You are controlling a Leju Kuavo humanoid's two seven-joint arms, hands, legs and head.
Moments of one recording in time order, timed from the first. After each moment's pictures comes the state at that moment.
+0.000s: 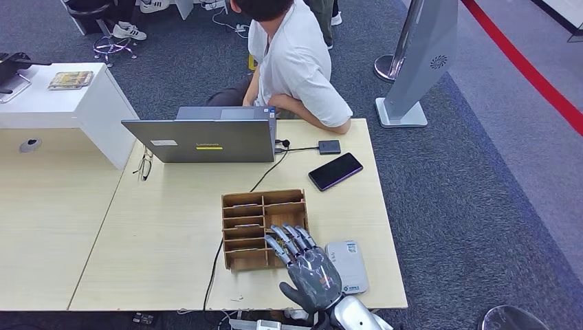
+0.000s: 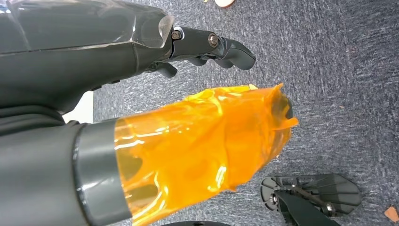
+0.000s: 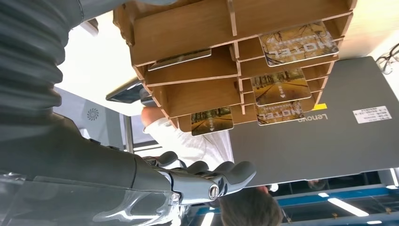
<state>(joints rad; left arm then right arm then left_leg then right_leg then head) -0.10 -0.05 -1.41 -0.10 1.15 0.57 -0.10 0.00 -0.05 0.67 -1.36 1.24 -0.56 0.00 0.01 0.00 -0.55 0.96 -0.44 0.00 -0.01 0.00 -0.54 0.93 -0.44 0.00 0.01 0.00</state>
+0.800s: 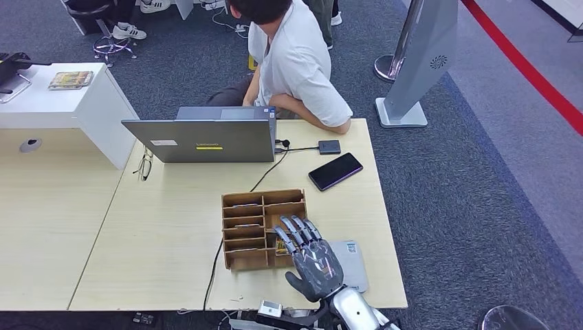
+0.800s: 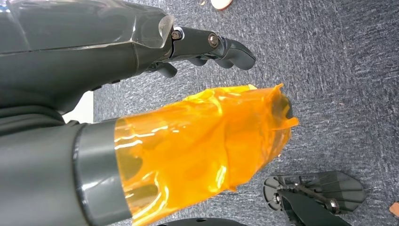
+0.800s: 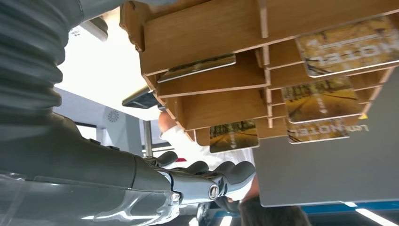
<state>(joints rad) -0.10 -0.06 -1.44 -0.10 1.14 0.57 -0.09 -0.05 0.00 0.62 -1.22 1.25 -0.60 0.02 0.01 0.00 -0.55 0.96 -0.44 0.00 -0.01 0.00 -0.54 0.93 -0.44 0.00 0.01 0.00</state>
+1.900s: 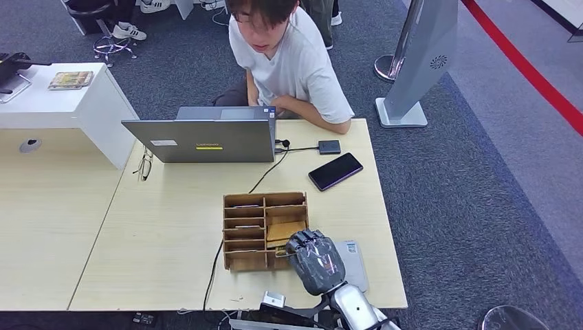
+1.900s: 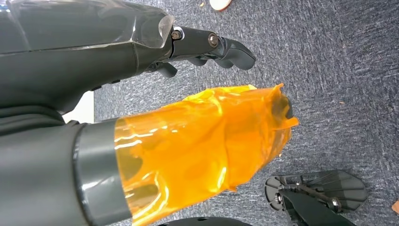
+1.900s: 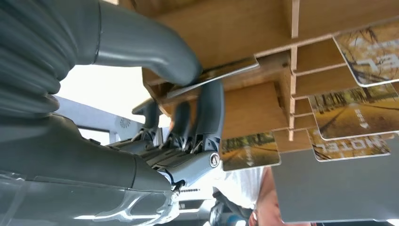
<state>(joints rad) -0.10 -0.06 -1.46 -0.10 1.14 0.57 -0.09 -0.07 0.04 0.57 -1.11 1.22 -0.65 -0.01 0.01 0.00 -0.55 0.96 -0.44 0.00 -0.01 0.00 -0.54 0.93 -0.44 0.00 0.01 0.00</state>
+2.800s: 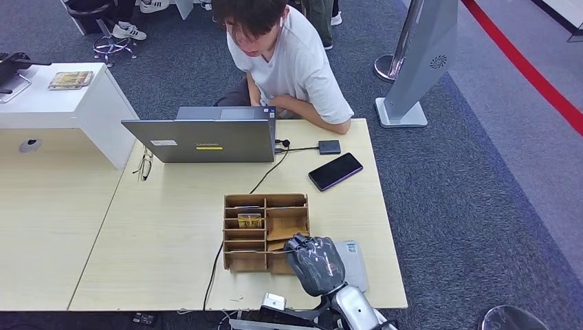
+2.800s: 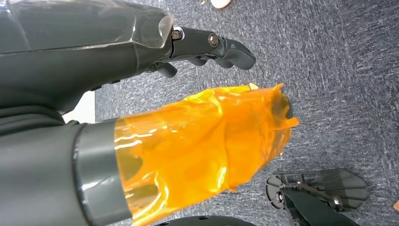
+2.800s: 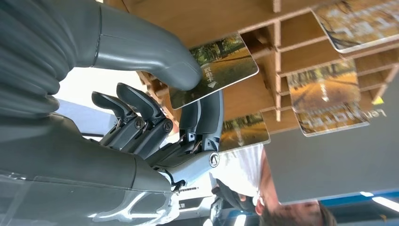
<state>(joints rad) -0.10 -0.06 -1.46 -0.10 1.15 0.56 -0.09 -0.05 0.05 0.55 -1.15 1.20 -0.69 -0.07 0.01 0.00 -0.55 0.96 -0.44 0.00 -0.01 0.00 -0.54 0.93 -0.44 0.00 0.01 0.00</state>
